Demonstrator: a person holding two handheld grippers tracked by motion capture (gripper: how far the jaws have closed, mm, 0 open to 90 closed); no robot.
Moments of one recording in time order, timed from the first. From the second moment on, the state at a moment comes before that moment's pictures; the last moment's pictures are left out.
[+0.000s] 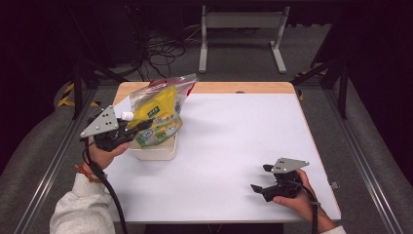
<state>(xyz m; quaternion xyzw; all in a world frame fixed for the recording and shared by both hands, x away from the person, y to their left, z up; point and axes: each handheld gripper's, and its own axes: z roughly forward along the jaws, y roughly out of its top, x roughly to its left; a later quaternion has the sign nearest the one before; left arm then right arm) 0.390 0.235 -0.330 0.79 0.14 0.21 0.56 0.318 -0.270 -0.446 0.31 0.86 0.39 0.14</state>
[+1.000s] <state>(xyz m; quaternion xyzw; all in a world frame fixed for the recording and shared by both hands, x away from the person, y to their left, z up) 0.405 0.251 -0.349 0.83 0.14 0.14 0.52 0.319 -0.265 -0.449 0.29 0.87 0.38 0.12</state>
